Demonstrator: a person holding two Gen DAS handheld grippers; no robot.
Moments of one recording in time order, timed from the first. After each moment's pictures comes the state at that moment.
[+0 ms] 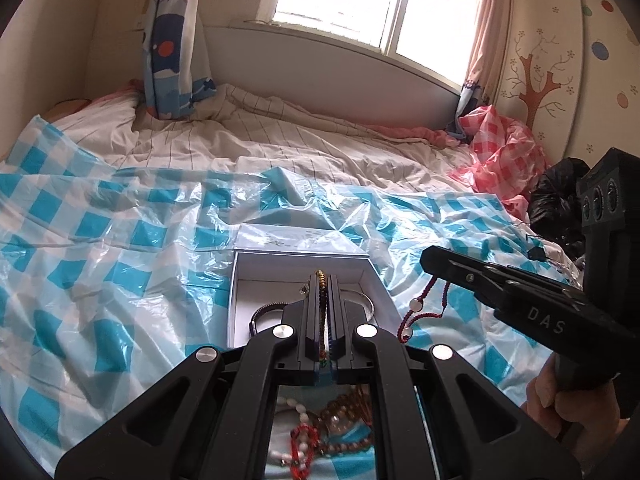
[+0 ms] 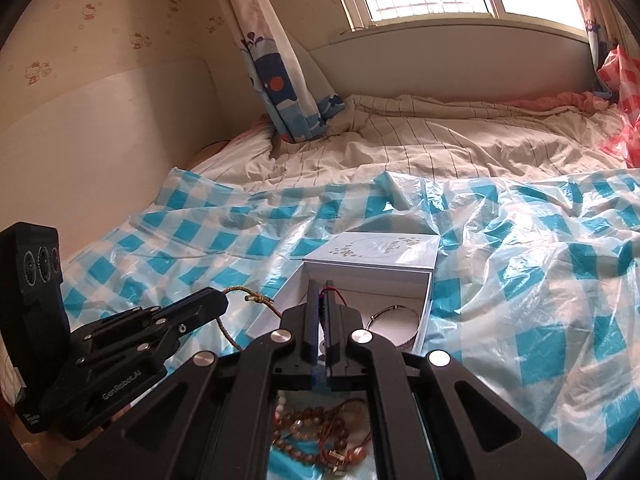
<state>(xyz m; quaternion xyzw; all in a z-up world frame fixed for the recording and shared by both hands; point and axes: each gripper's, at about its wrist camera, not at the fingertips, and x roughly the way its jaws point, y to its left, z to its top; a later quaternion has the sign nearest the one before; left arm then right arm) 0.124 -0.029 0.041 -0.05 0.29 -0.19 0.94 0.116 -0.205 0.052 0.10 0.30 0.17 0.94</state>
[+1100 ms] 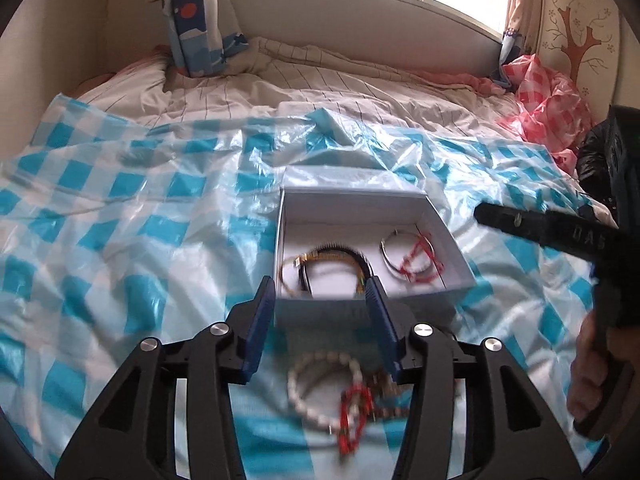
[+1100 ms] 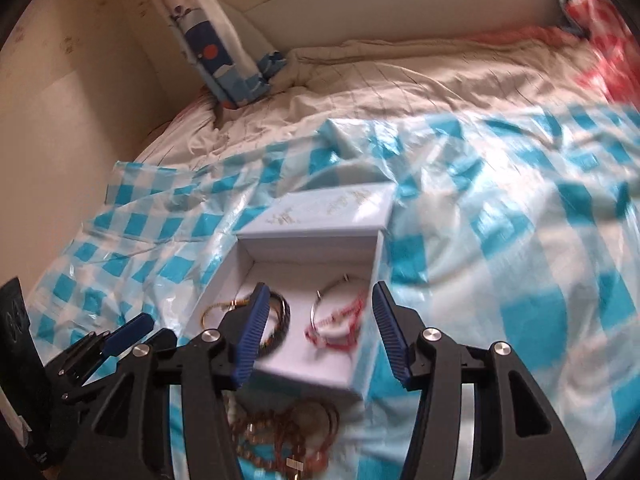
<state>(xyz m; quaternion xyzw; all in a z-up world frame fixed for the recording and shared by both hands) 0.124 -0.026 0.007 0.00 0.38 -0.11 0.92 0.150 -0.247 0.015 0.17 0.39 0.10 0.90</state>
